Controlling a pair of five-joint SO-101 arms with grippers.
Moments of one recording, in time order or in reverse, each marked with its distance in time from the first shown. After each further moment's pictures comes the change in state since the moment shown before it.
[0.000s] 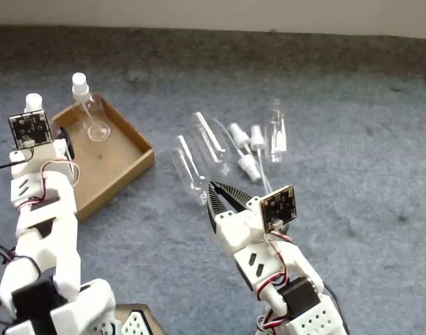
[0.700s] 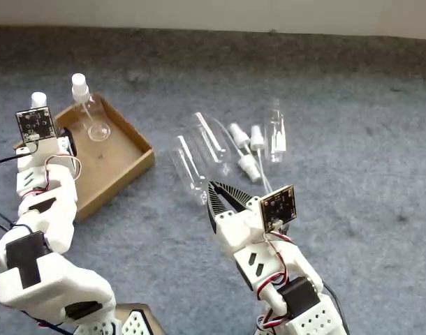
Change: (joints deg) left arm 0.0 18.7 -9.3 -5.7 0.0; right arm 0.0 0.0 0.0 0.0 0.0
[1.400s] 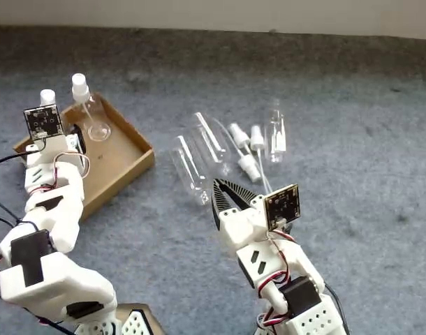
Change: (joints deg) left arm 3.3 0.2 0.0 0.0 2.7; right arm 2.0 0.0 0.0 0.0 0.0
